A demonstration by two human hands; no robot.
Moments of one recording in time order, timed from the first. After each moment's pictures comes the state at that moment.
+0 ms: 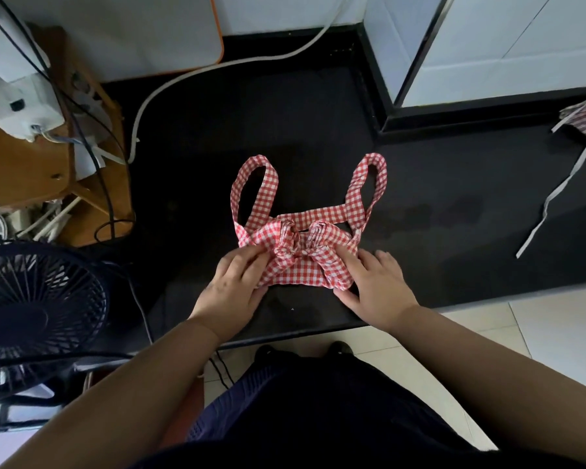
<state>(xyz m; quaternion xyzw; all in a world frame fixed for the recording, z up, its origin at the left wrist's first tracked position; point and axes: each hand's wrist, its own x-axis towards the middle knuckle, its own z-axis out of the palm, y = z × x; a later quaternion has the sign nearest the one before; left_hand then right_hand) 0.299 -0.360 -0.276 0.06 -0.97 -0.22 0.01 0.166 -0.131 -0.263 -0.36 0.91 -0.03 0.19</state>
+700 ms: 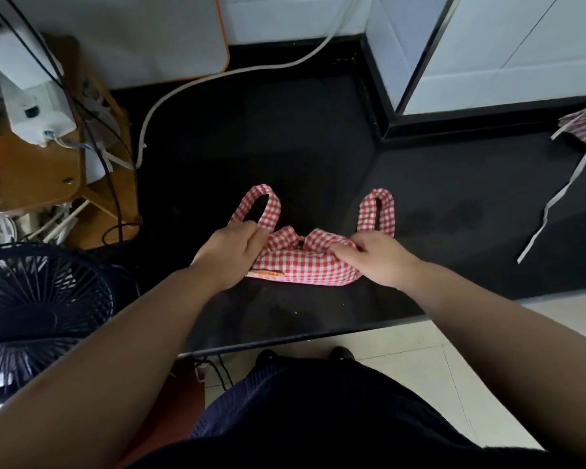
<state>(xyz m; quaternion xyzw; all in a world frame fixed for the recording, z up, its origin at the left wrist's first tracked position) 0.242 -0.383 -0.220 0.19 -0.92 -0.33 -0.08 0.126 -0.168 -0.209 -0.24 0.86 -0.24 0.39</state>
